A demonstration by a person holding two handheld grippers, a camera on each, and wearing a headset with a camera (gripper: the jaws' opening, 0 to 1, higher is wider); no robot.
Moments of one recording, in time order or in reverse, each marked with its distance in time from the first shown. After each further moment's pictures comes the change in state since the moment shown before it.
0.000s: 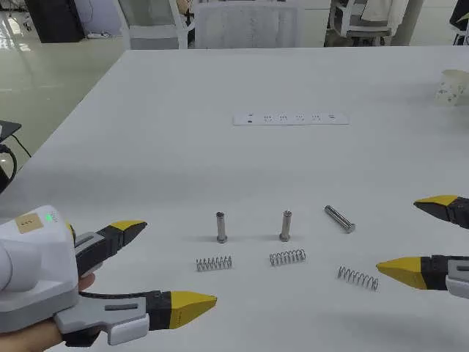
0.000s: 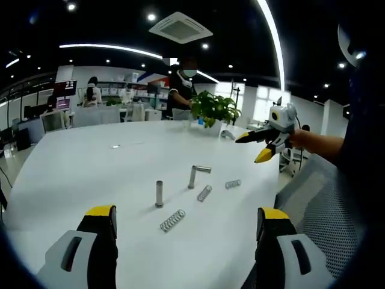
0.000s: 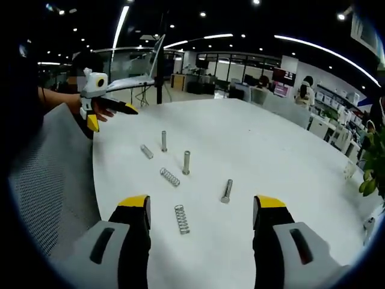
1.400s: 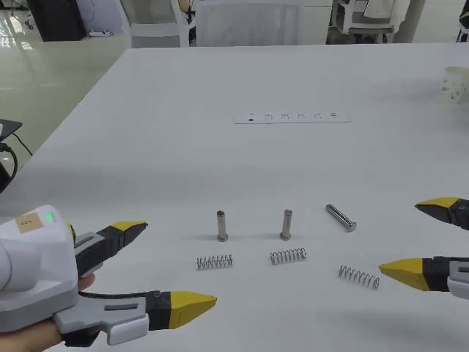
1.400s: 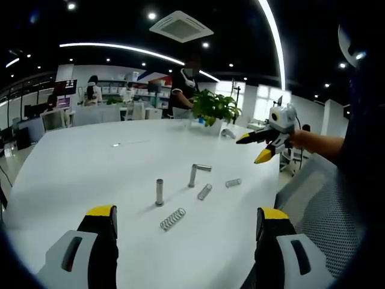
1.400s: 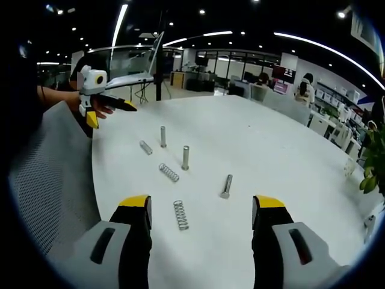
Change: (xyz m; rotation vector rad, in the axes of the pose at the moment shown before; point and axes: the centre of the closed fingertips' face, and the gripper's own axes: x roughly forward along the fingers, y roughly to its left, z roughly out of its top) left arm 0.000 0.001 -0.001 -0.002 0.008 0.006; right arm 0.001 -0.003 -0.004 0.006 0.008 0.000
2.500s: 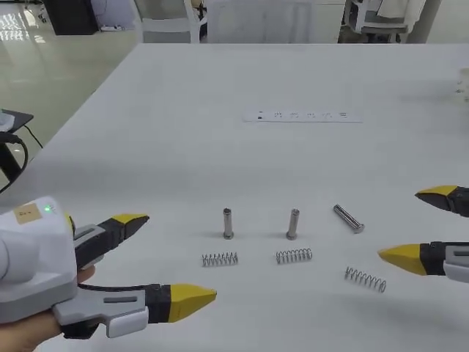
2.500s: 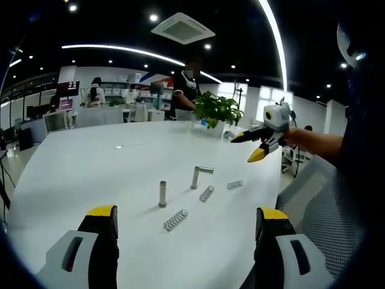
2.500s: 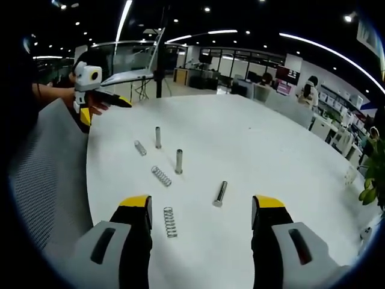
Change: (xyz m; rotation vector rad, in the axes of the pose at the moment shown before) left arm -0.006 0.003 0.004 -0.001 -0.012 0.020; right arm 0.016 -0.014 0.011 -0.041 0.019 0.013
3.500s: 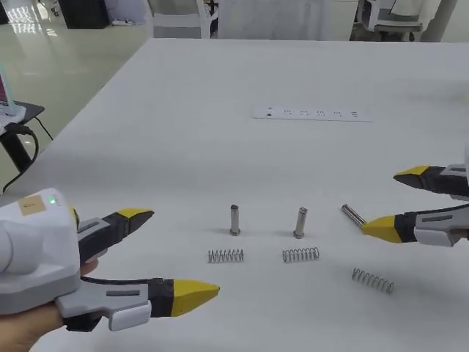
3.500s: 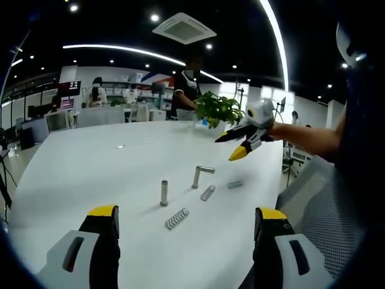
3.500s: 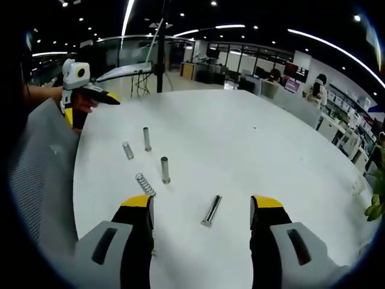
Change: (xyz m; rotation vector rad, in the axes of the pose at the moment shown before) left arm -0.003 0.001 0.001 -0.002 0.002 0.010; right arm 0.047 -0.023 0.011 -0.024 0.044 0.048
